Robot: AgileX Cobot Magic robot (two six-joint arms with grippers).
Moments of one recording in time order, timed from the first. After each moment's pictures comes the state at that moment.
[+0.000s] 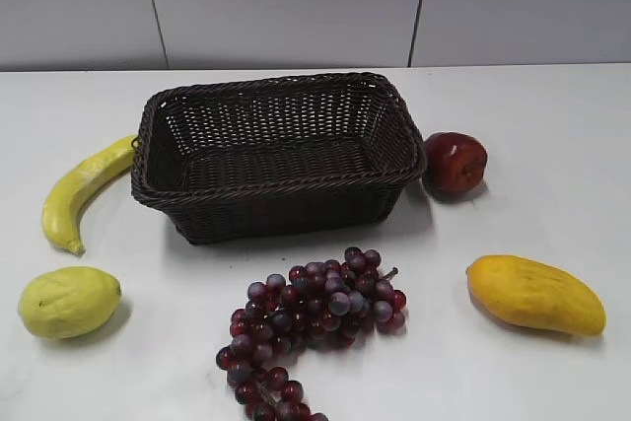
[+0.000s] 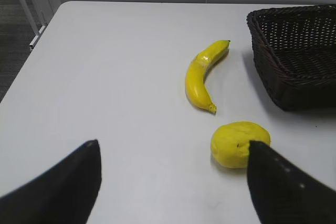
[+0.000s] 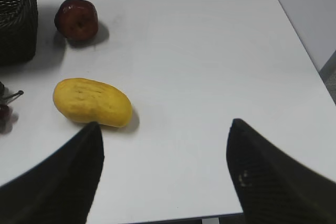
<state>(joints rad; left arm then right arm) 0.05 -0.01 -0.51 -0.09 1.05 0.15 0.05 0.00 -0.49 -0.07 1.05 0.06</state>
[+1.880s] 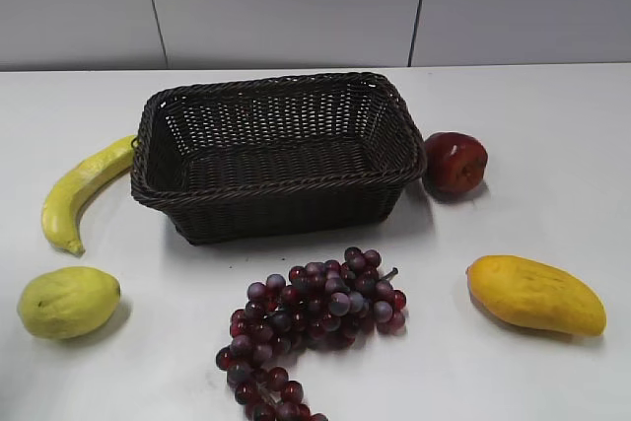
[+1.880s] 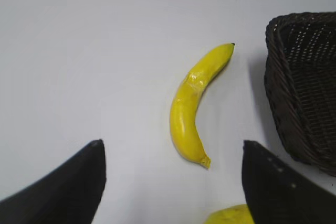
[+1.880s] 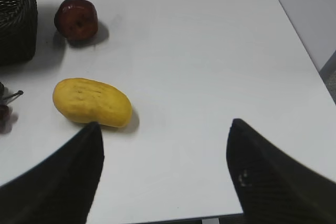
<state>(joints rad) 0.03 1.08 -0.80 -0.21 0.61 0.22 0.05 0.00 -0.49 -0.07 1.05 0.06</state>
